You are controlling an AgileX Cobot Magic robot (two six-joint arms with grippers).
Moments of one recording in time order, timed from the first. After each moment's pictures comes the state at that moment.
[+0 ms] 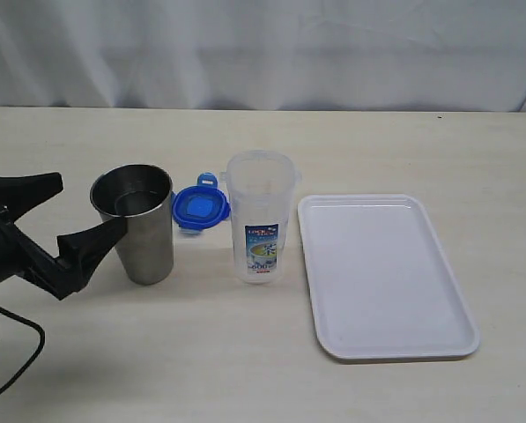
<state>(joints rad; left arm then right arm) 0.01 1.65 -0.24 0.72 -1.18 -0.19 0.05 0.00 0.00 -0.03 0.35 -0.01</state>
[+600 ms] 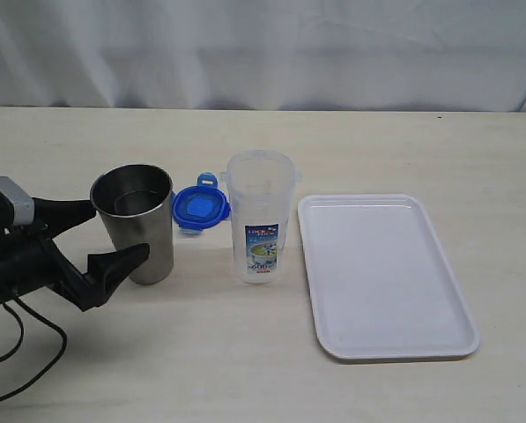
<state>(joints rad) 0.01 1.93 -0.36 0.81 -1.21 -0.15 0.05 0.00 0.00 -0.03 0.35 -0.01</state>
